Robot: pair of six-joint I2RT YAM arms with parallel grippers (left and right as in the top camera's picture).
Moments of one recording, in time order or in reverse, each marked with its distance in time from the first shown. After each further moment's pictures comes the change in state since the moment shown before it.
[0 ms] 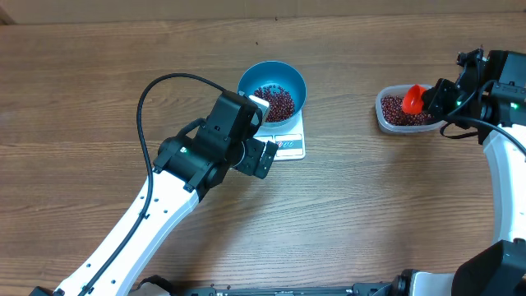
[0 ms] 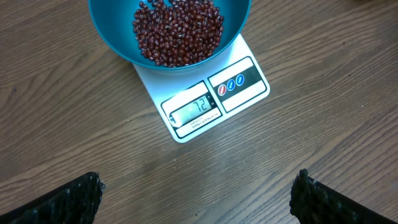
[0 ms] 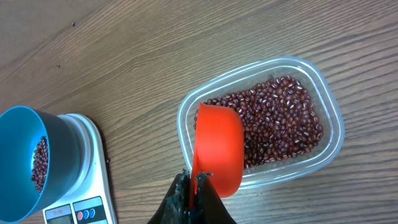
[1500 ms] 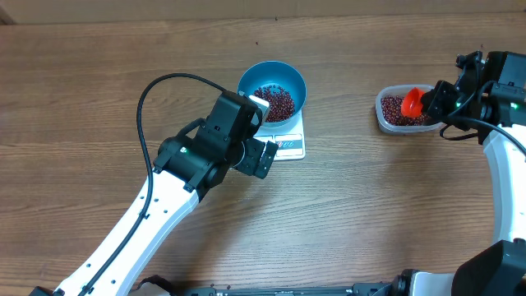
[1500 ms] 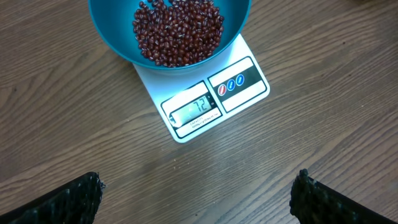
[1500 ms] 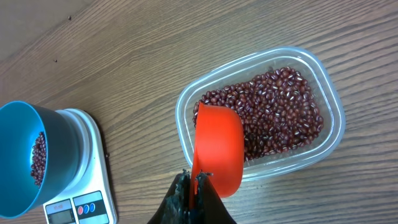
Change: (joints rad) left arm 0.000 0.000 0.000 0.000 0.000 0.000; right arm 0.000 0.000 0.000 -0.024 0.000 0.000
